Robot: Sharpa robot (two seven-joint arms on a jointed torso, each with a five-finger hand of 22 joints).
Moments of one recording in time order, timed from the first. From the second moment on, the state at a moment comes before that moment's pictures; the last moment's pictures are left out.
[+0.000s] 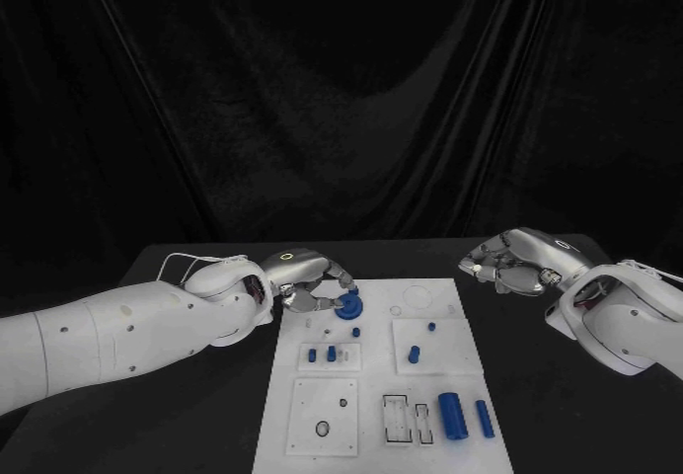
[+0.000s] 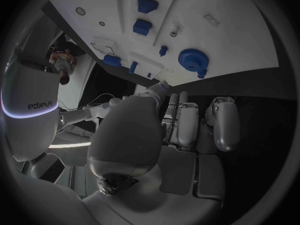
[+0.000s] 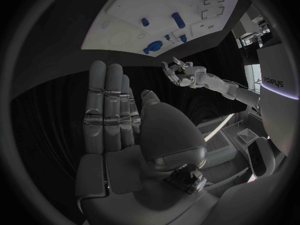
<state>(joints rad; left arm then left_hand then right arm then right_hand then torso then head) 1.35 -0.75 -0.21 1.37 -1.44 -0.34 0.27 1.46 -0.07 0.28 0.16 0.12 0.80 0.06 0.07 0.40 0.74 0.07 0.29 0.34 1.41 -0.01 1.36 1.25 0.06 1.39 0.10 1.30 1.31 1.39 -1.03 -0.21 1.61 -1.33 -0.52 0.04 1.33 0.13 -0.12 0.28 0.48 0.98 0.11 0.12 0.11 1.28 0.02 0.29 0.34 1.46 -0.04 0.42 0.44 0.17 1.46 0.06 0.11 1.02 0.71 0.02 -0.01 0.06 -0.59</state>
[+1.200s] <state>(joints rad) 1.27 -0.63 -0.21 1.26 -1.68 -0.33 0.27 1.42 -0.09 0.26 0.13 0.07 0.86 0.05 0.08 0.32 0.90 0.05 0.39 0.31 1.42 -0.03 1.37 1.27 0.06 1.41 0.08 1.30 1.31 1.39 -1.03 -0.21 1.60 -1.33 -0.51 0.04 1.33 0.12 -0.11 0.28 0.48 0.98 0.11 0.12 0.11 1.28 0.02 0.29 0.34 1.47 -0.04 0.43 0.44 0.17 1.46 0.06 0.11 1.02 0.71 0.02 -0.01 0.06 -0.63</state>
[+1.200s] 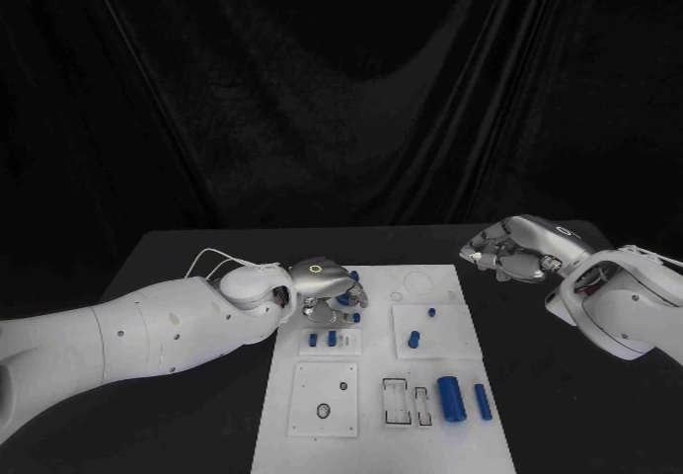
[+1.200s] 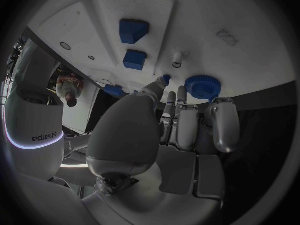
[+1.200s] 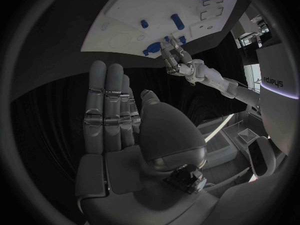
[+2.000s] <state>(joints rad) 1.25 -0.60 -0.21 1.23 -1.68 -0.33 0.28 1.46 -0.06 0.30 0.09 0.13 0.99 0.07 0.11 0.31 1.00 0.02 0.44 0.33 1.42 -0.05 1.37 1.24 0.06 1.42 0.07 1.32 1.31 1.39 -1.03 -0.21 1.60 -1.33 -0.50 0.04 1.34 0.12 -0.11 0.29 0.48 0.98 0.11 0.12 0.11 1.28 0.02 0.28 0.34 1.47 -0.04 0.44 0.44 0.17 1.46 0.06 0.12 1.02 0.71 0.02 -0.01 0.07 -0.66</state>
